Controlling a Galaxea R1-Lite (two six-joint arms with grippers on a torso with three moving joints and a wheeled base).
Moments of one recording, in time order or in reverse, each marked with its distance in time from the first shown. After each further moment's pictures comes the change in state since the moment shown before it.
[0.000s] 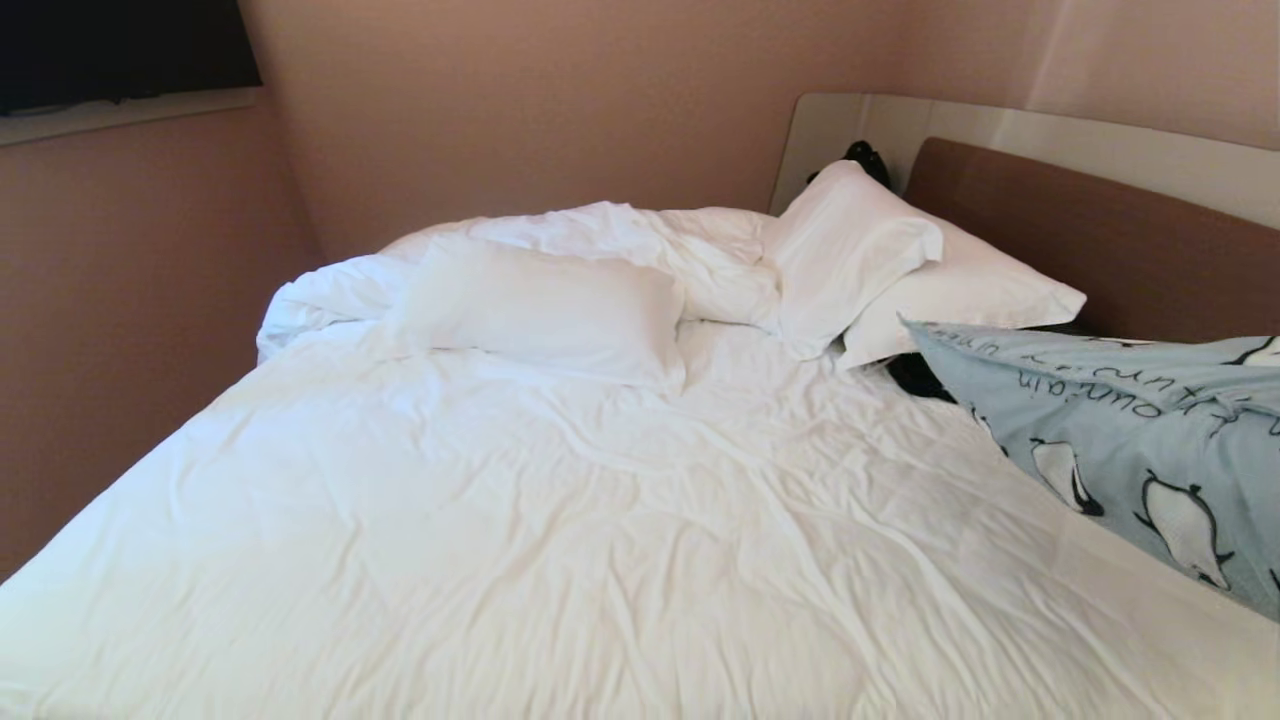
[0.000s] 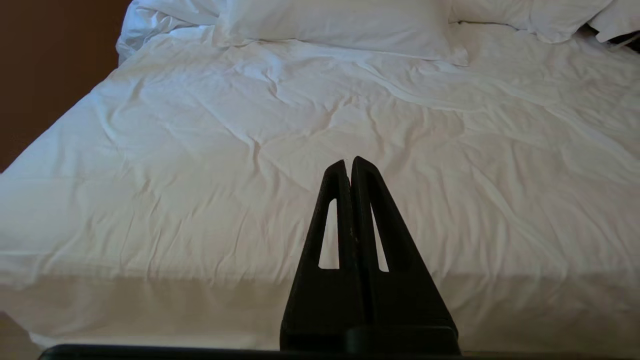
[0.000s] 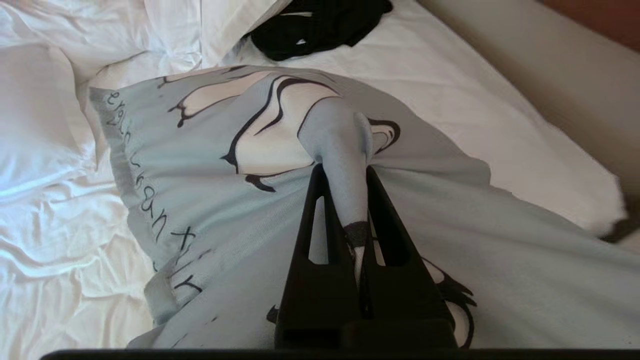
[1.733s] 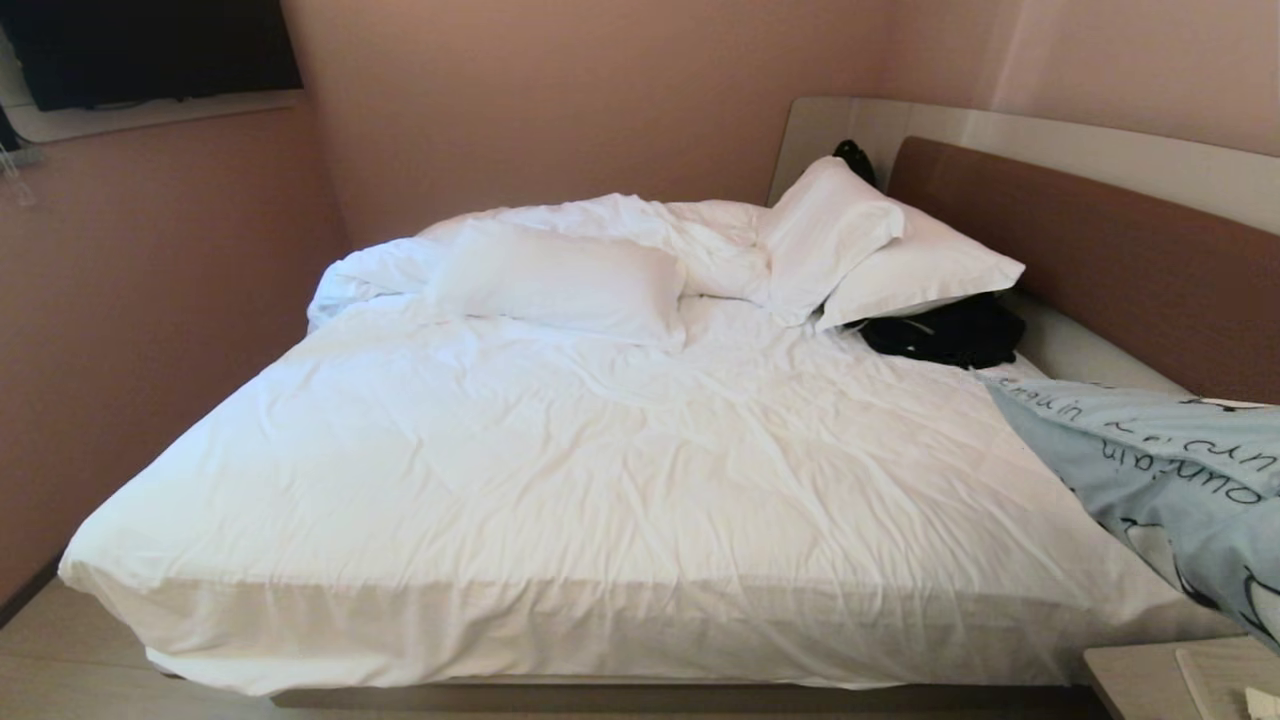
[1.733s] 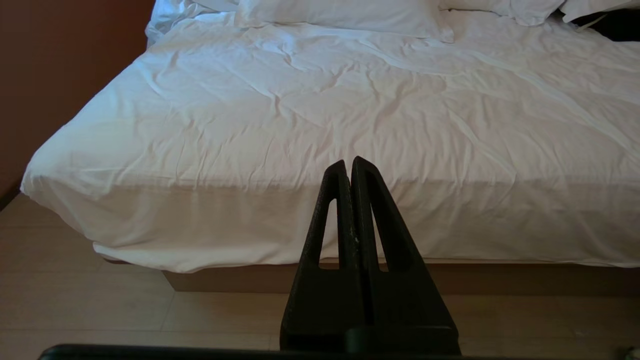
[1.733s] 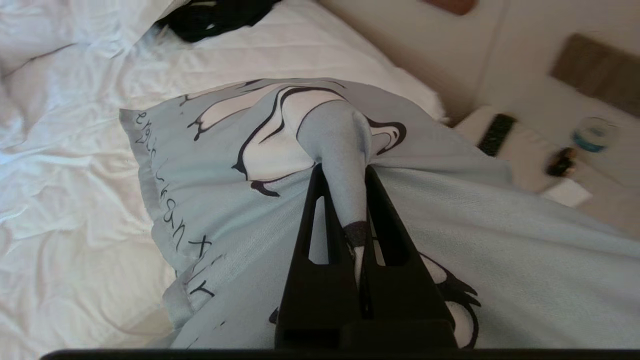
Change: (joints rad) left arm 0.000 0.000 0.000 0.000 0.000 0.000; right arm -0.002 -0.333 0.133 0.159 -0.194 -0.017
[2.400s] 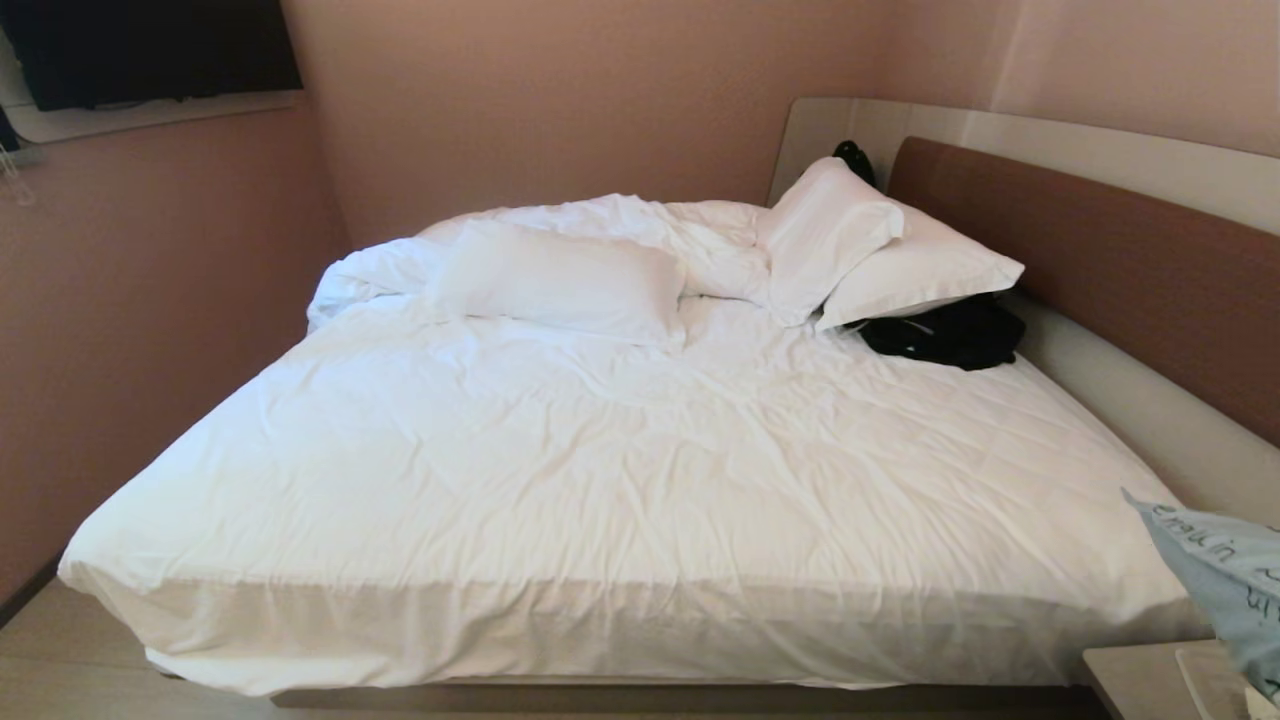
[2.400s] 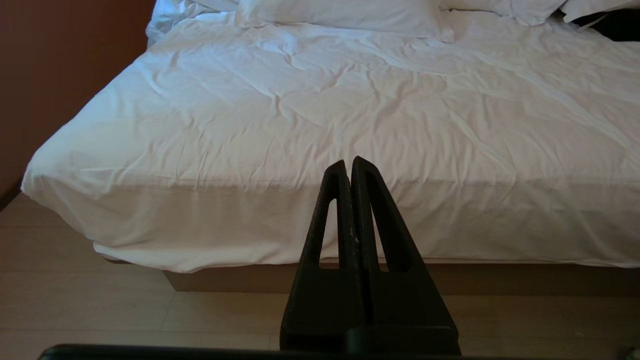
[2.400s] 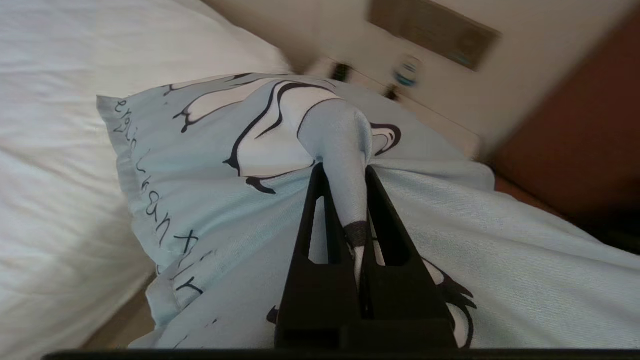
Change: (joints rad) left arm 0.000 0.000 0.000 0.000 0.000 0.000; right arm -0.001 -0.244 0.112 0.257 -0.372 -0.062
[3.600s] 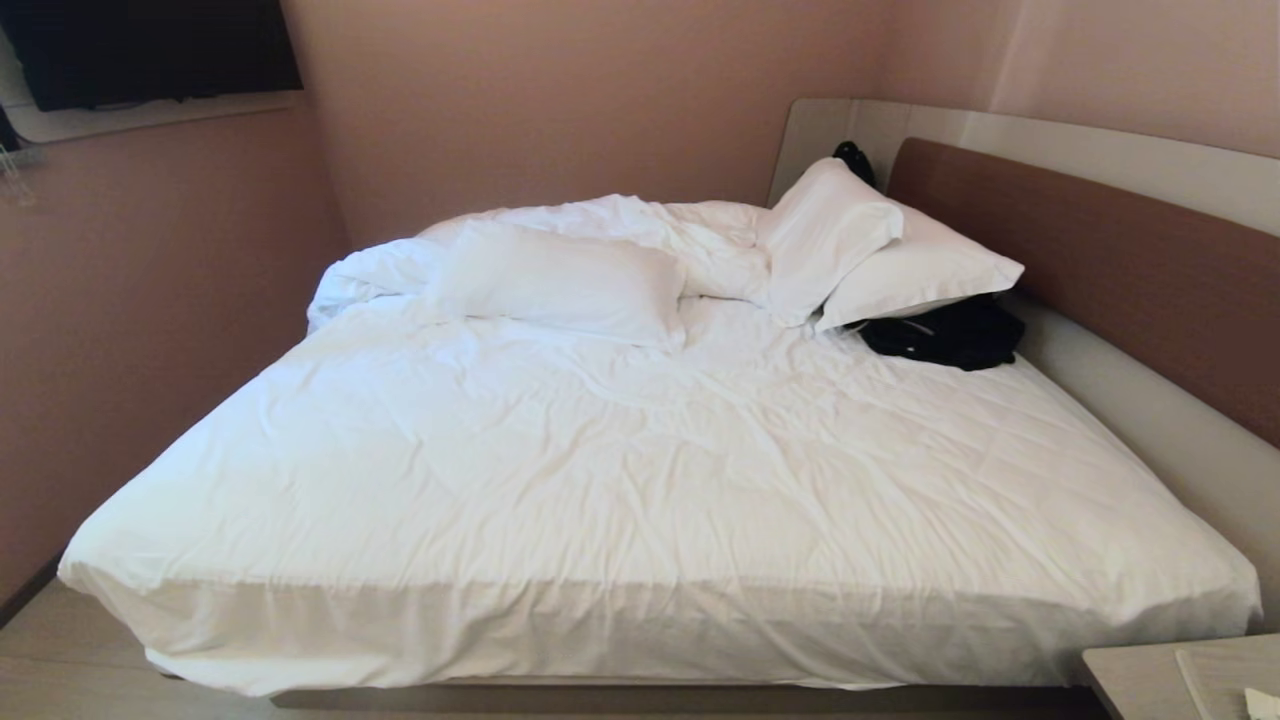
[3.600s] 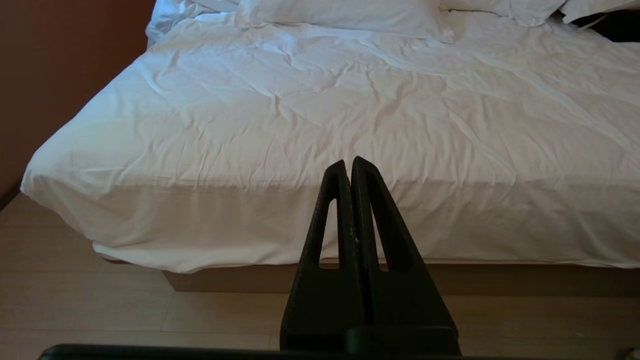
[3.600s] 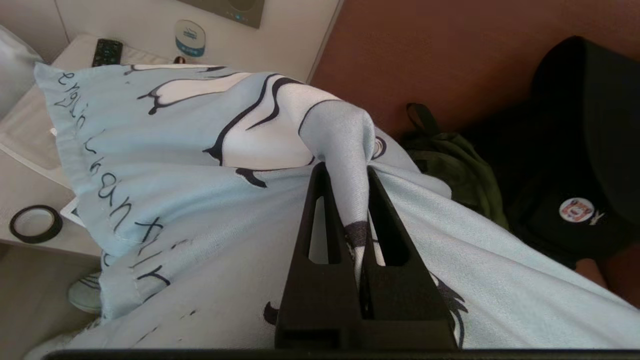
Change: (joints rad) left arm 0.000 0.000 0.000 0.000 0.000 0.000; right arm -0.005 -0.147 0.256 0.008 -0.529 -0.032
